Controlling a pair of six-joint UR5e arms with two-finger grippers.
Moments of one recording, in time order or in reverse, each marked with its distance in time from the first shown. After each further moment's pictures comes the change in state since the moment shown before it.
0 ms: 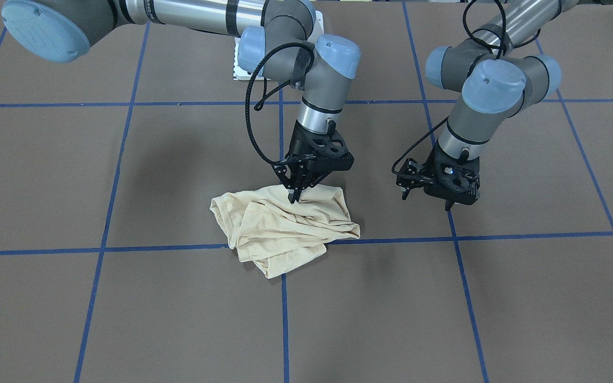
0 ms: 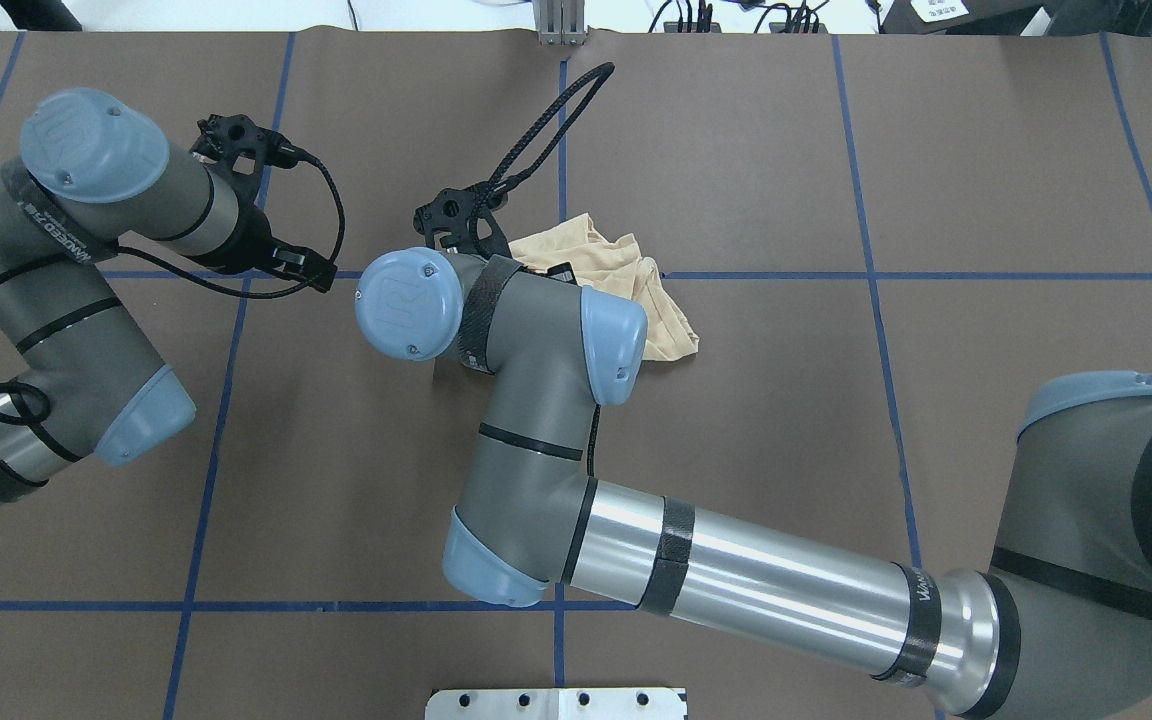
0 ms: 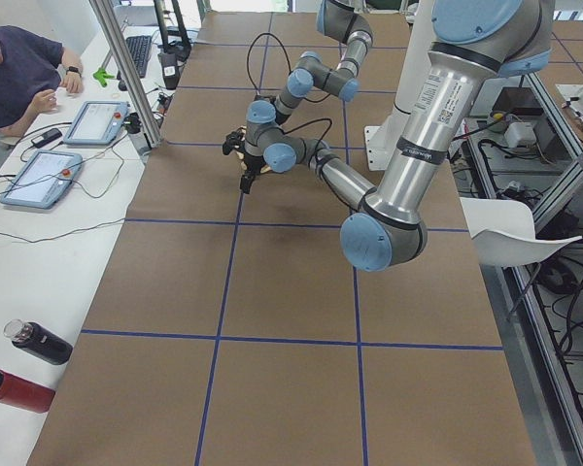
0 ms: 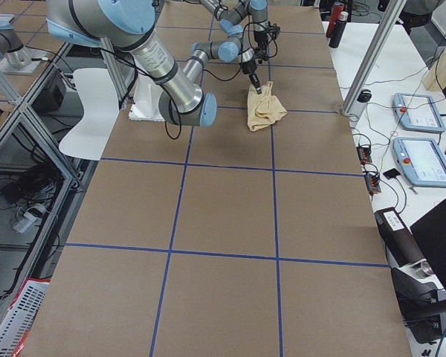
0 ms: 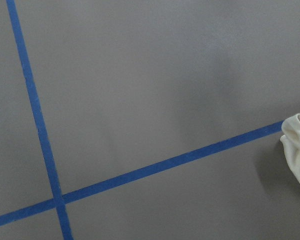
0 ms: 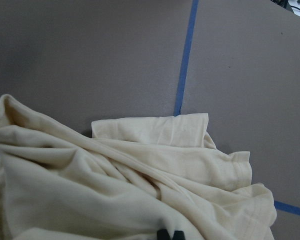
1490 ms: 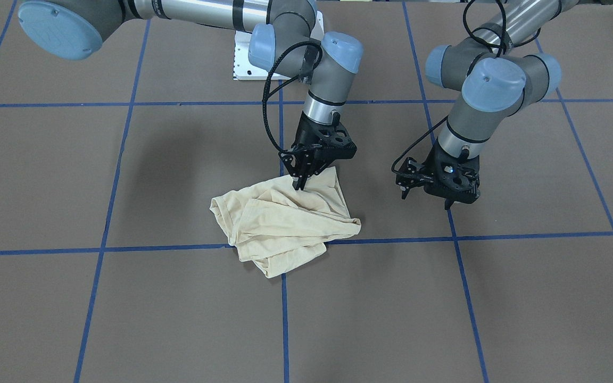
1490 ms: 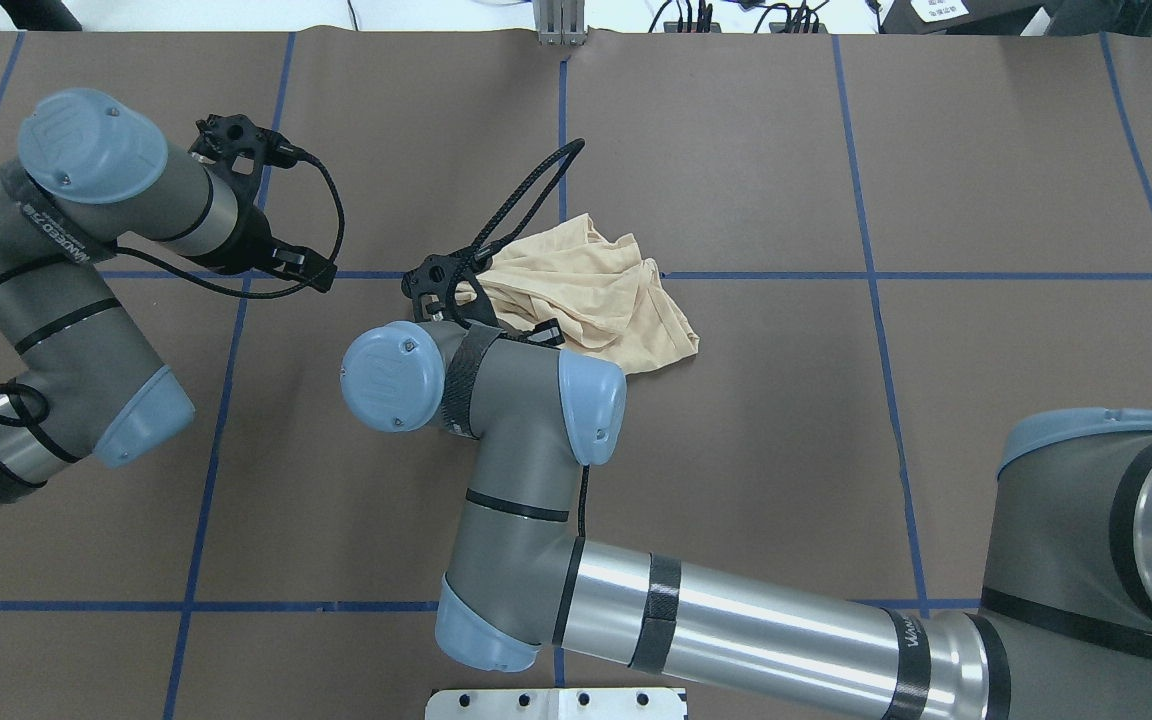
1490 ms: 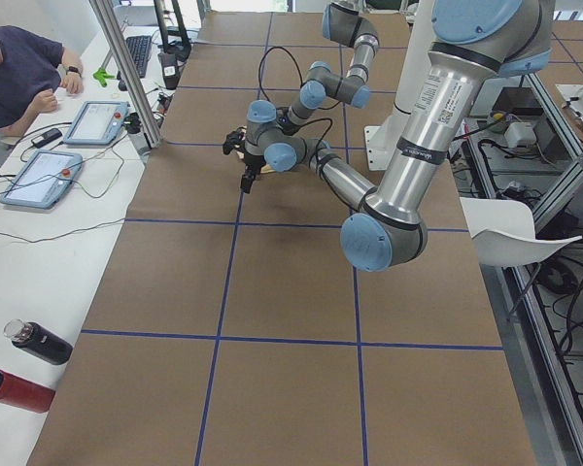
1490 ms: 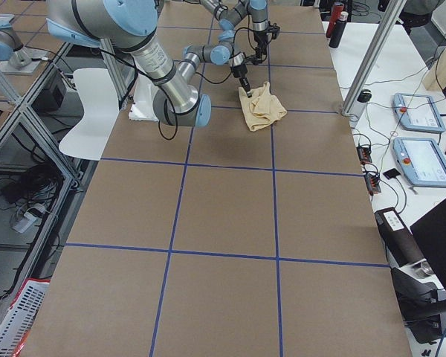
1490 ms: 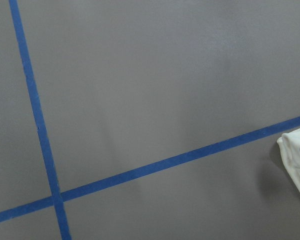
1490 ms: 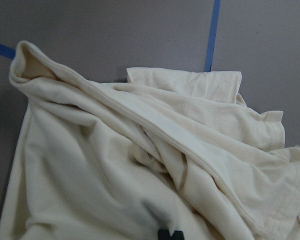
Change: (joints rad) left arm 0.000 0.002 -0.006 0.000 0.000 -0.005; right arm -0.069 -0.009 -0.018 -0.003 -0.030 0.028
